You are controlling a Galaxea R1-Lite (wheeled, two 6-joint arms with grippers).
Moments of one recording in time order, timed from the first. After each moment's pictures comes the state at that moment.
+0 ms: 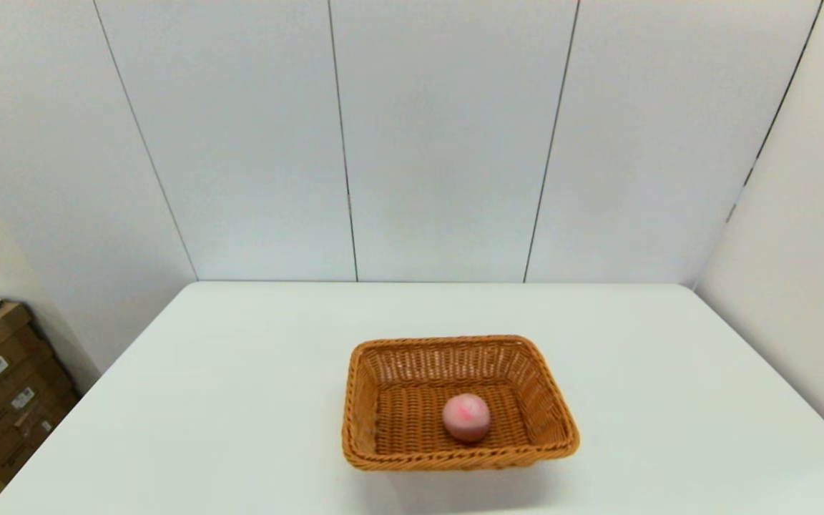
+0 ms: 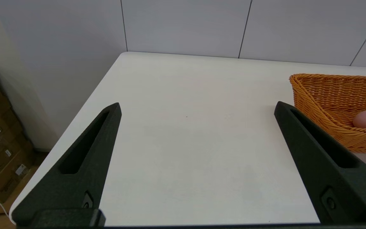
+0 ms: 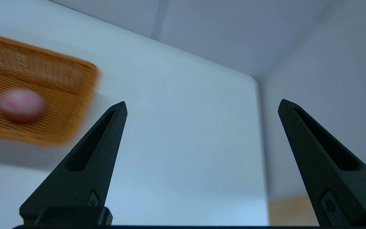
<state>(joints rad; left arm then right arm) 0.00 0.00 0.00 -0.01 0.03 -0.08 0.23 0.81 -0.66 0.11 -0.23 -0.28</state>
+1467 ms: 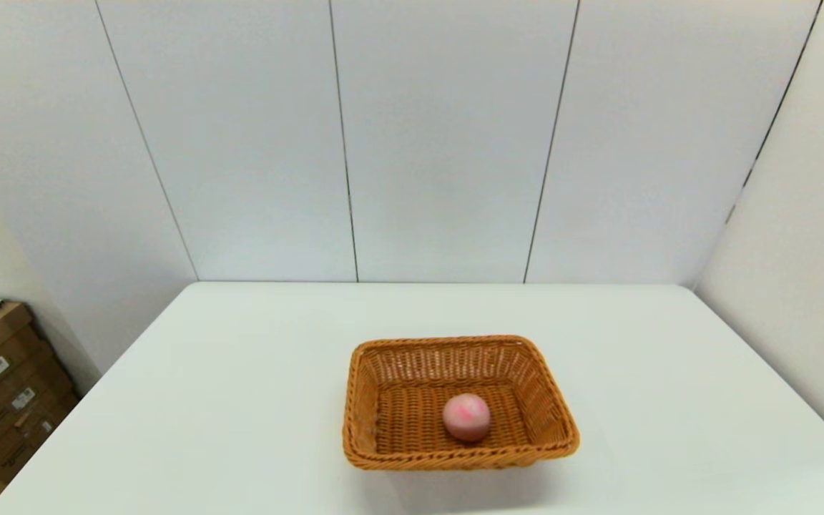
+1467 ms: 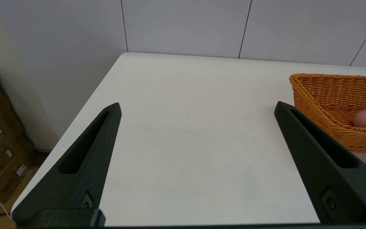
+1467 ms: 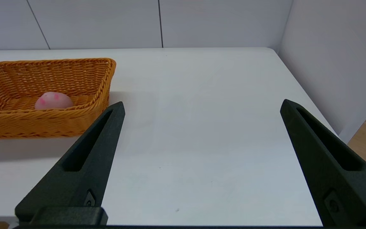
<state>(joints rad) 0.00 0.00 0.00 -0.01 0.03 -0.08 0.00 0.00 -0.02 0.03 -0.02 0.02</state>
